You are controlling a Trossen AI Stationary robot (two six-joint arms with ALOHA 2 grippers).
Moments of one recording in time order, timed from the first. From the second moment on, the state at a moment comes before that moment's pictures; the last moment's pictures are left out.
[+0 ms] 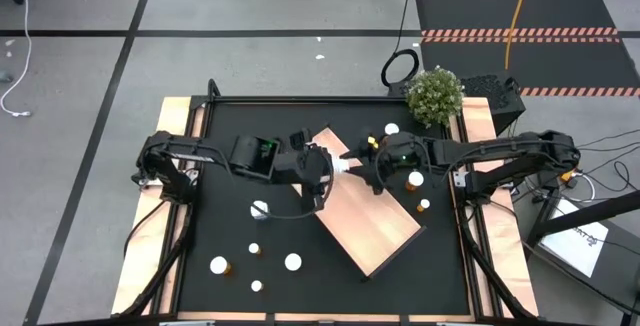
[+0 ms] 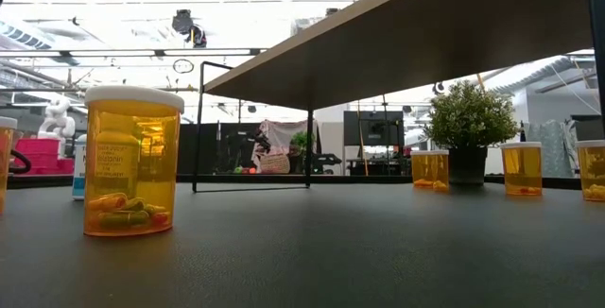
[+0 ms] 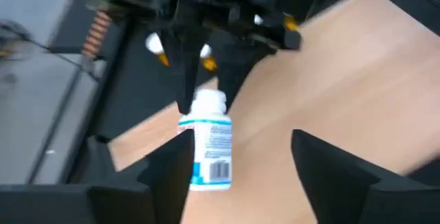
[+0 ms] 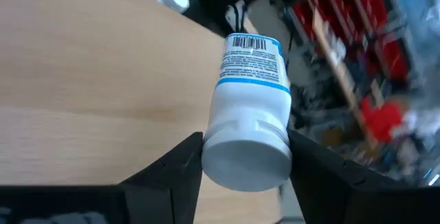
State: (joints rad) left arm -0.17 1.79 1.99 -1.05 -0.33 -0.13; right arm -0.05 1.26 0.79 0.07 0.03 -0.98
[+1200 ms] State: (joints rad) left arm -0.07 1.90 1.99 -1.05 -0.19 -0.06; right arm 0.13 1.26 0.74 0.19 0.31 -1.53
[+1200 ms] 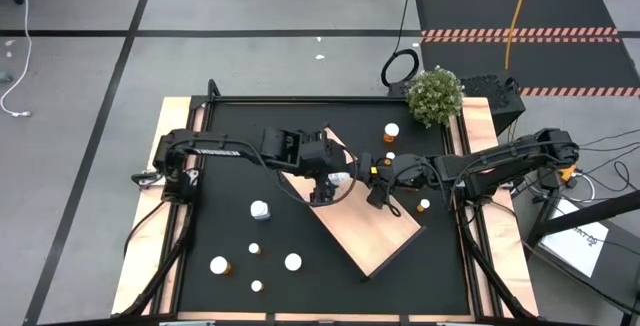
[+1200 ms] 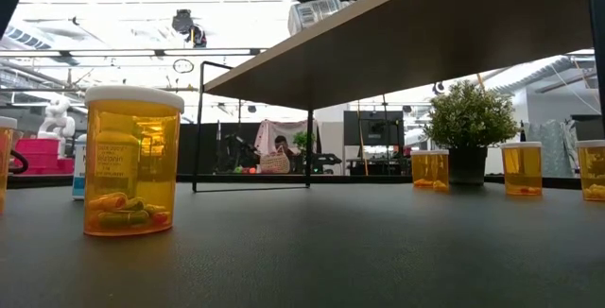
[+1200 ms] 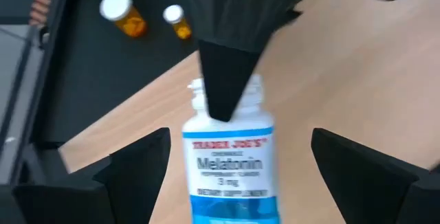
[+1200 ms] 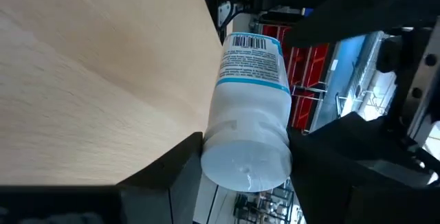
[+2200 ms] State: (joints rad) left arm -0.02 1.94 1.98 -1.04 -0.08 -0.08; right arm 0.13 1.26 0.74 0.22 0.34 -1.54
